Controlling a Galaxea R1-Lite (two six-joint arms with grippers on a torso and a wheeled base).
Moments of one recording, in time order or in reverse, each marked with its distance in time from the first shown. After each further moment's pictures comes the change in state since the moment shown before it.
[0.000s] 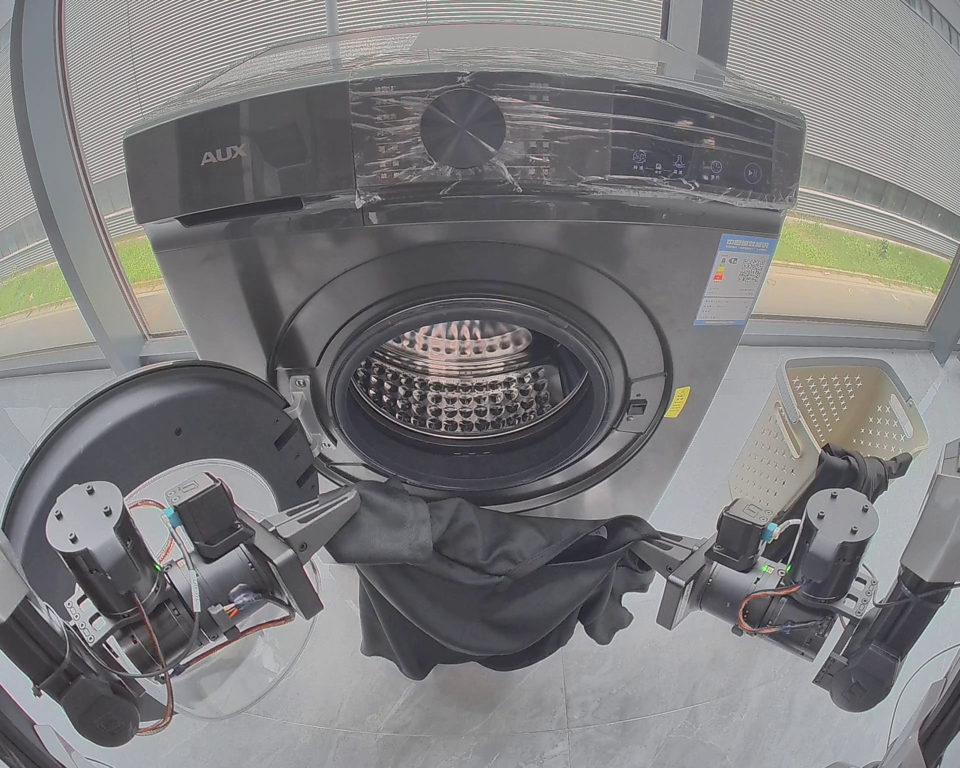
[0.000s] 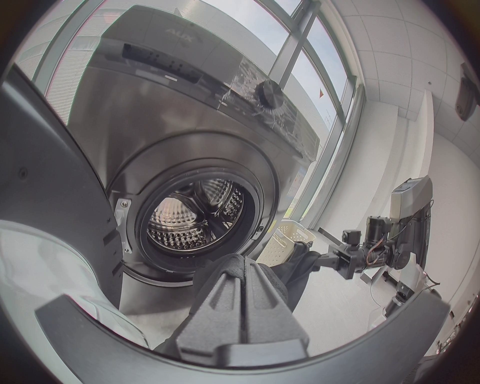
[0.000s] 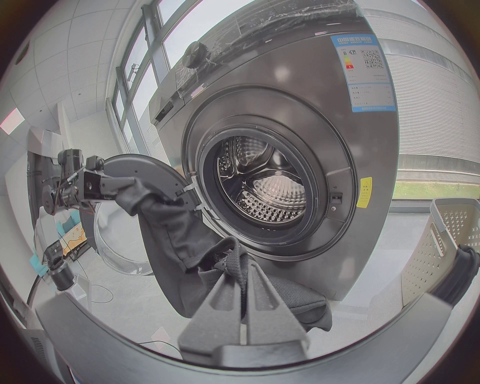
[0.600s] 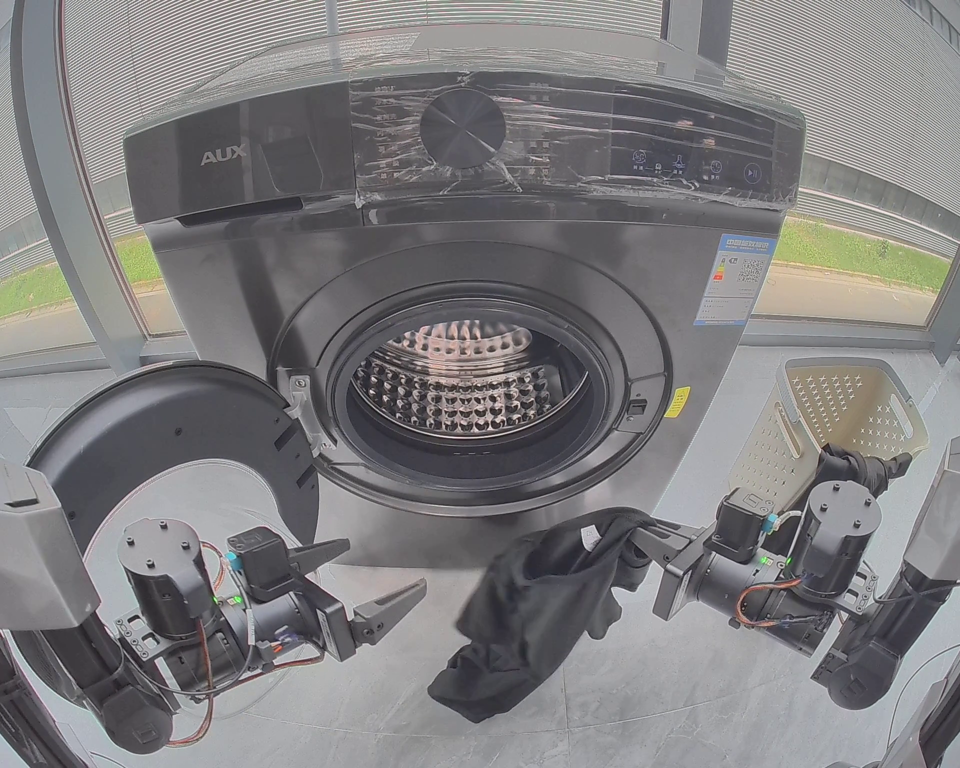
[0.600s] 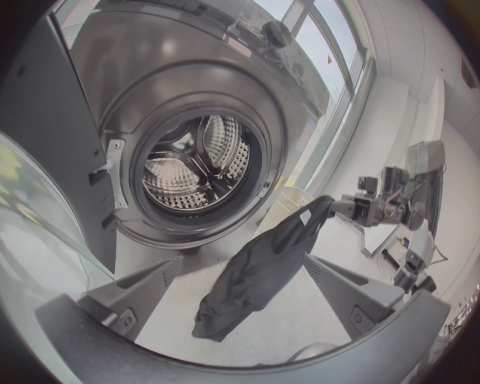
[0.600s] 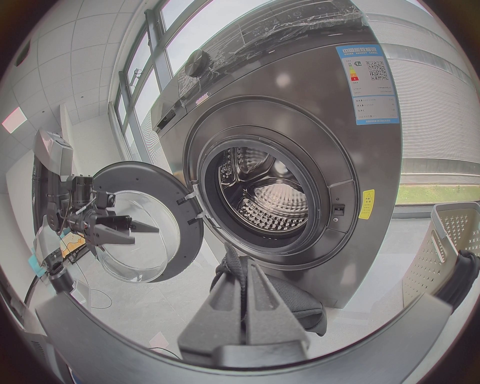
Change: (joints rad) left arm -0.019 0.181 0.036 -0.004 0.001 0.043; right arm 0.011 -0.013 -0.028 0.000 -0.012 0.000
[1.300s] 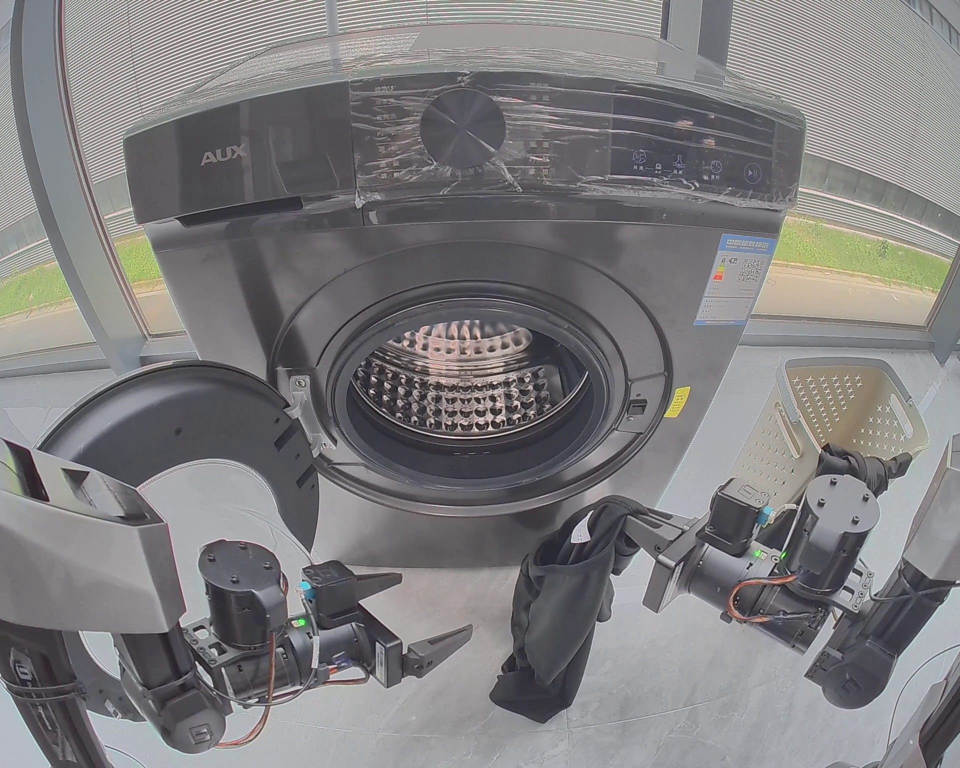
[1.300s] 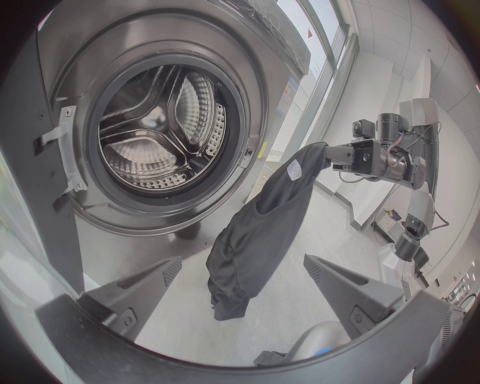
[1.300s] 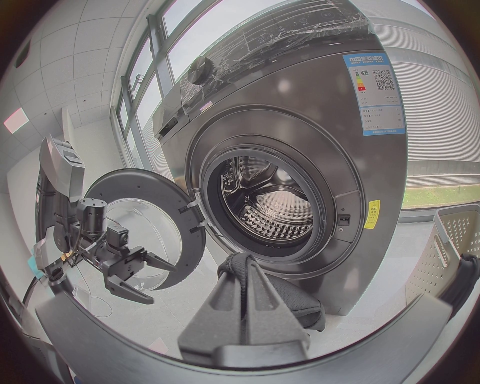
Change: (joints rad) left arm -0.055 0.203 -0.079 -0.002 -0.065 0.113; right arm 0.025 -0.003 -0.038 0.000 -0.021 0.006
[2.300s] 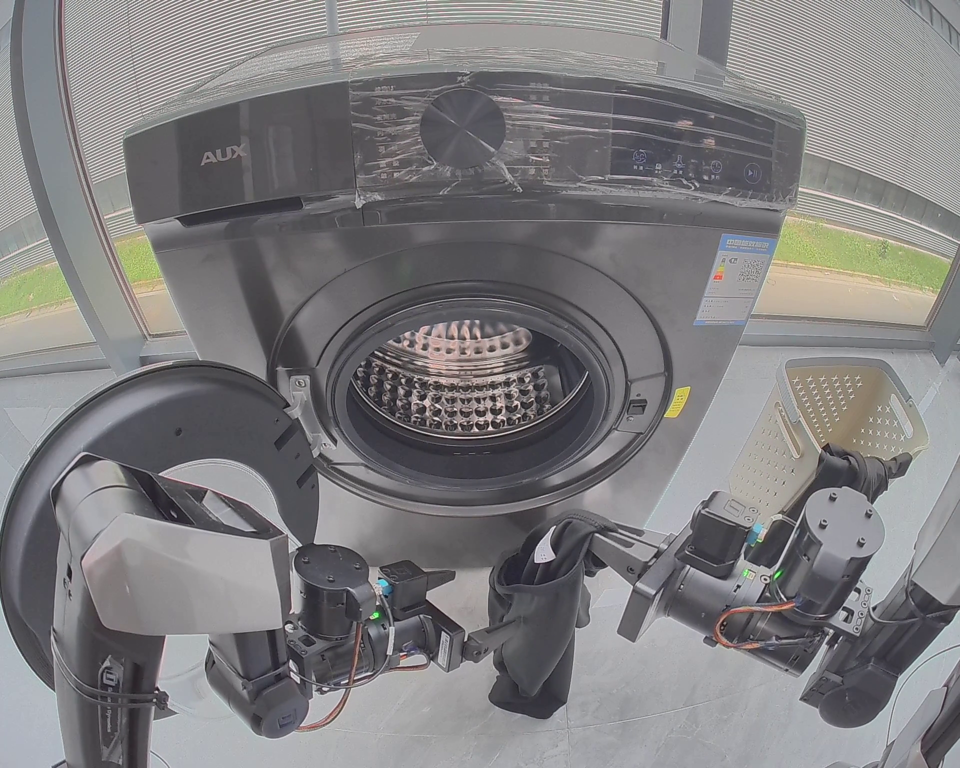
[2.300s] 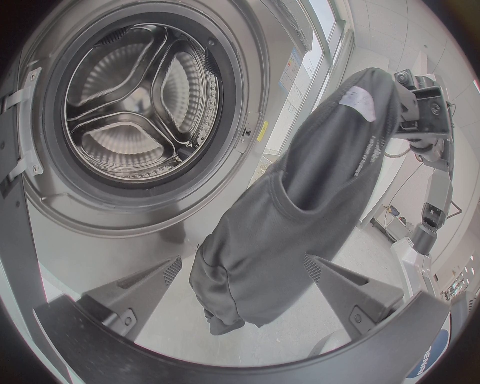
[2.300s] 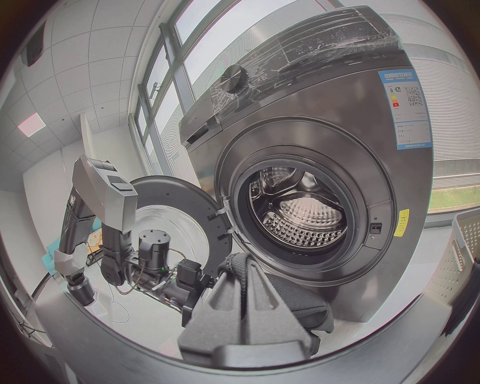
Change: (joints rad) left arm -0.039 0.262 -0.266 0.000 0.000 0.007; right arm 0.122 -0.034 -0.013 0.000 -0.003 0.009
